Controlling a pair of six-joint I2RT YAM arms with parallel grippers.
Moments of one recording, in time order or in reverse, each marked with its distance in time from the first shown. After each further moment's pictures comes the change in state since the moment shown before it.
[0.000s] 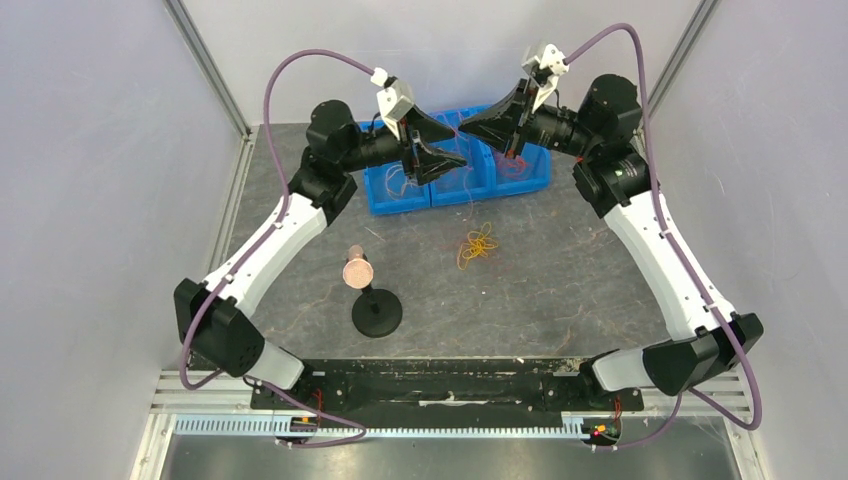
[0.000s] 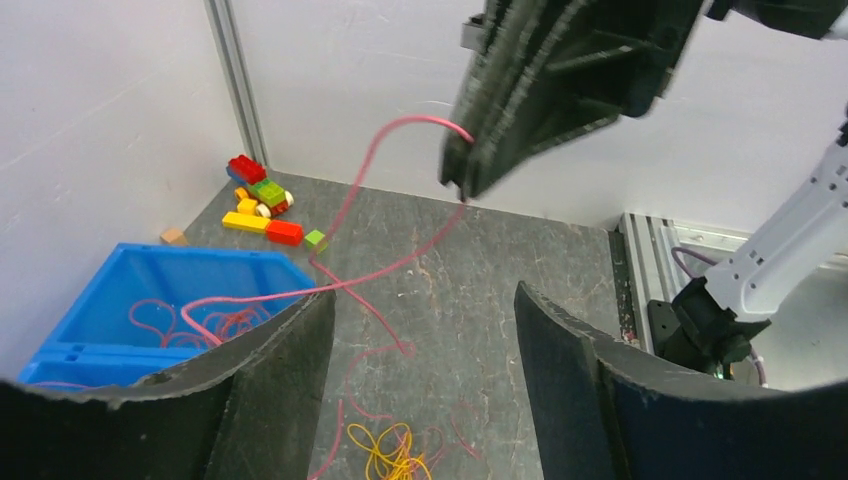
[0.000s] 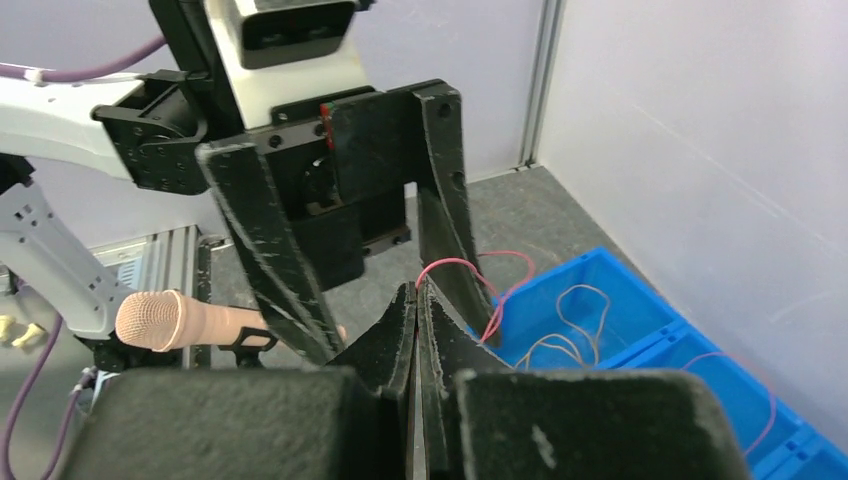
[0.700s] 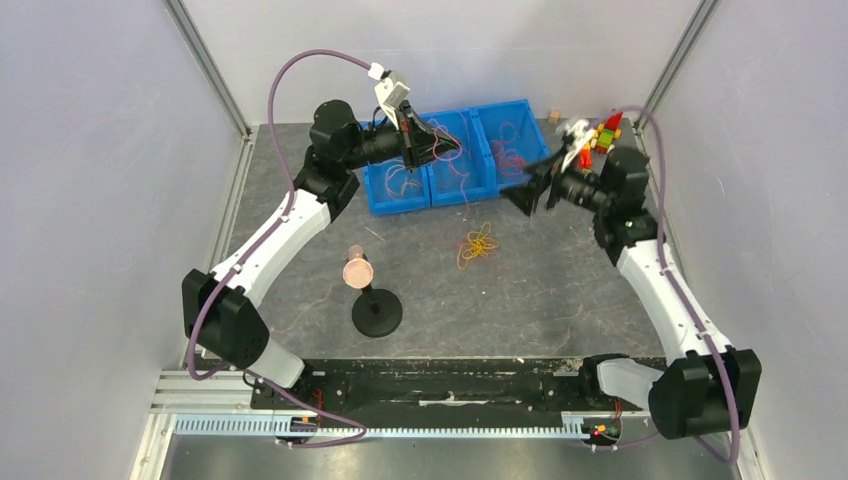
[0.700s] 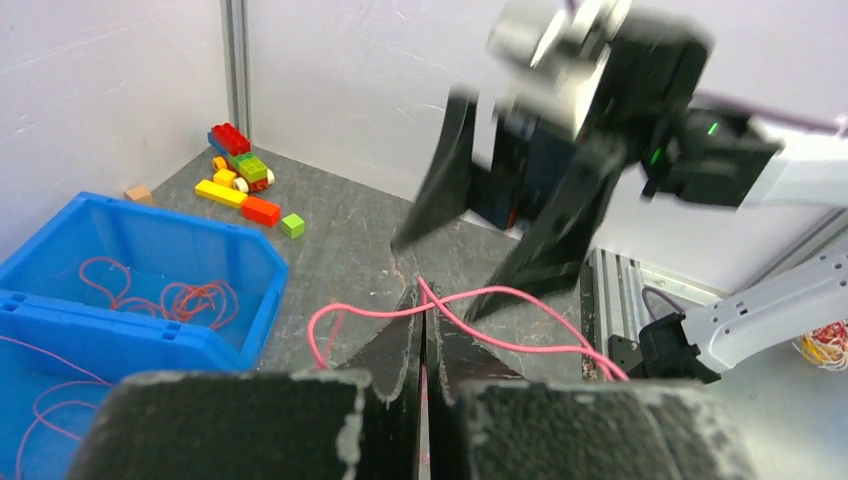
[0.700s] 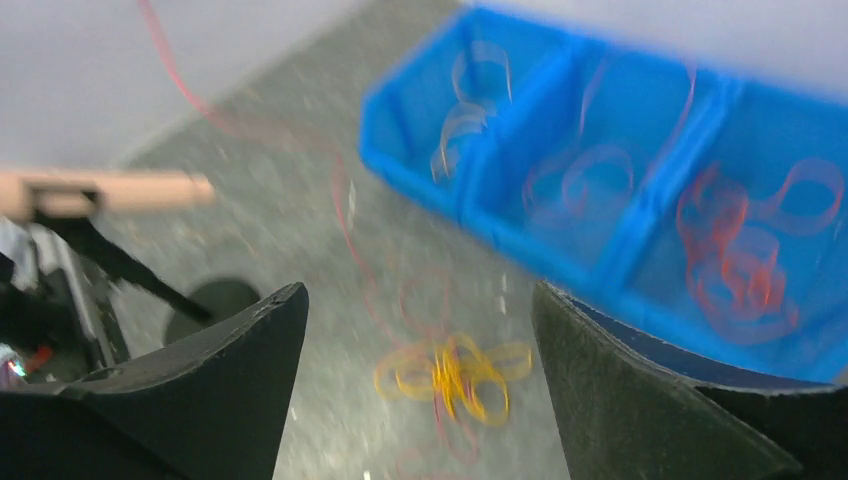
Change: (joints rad) left arm 0.007 0.054 -0.016 0.064 -0.055 -0.180; right arm -0.237 -0.216 -0.560 0.103 0.034 -0.008
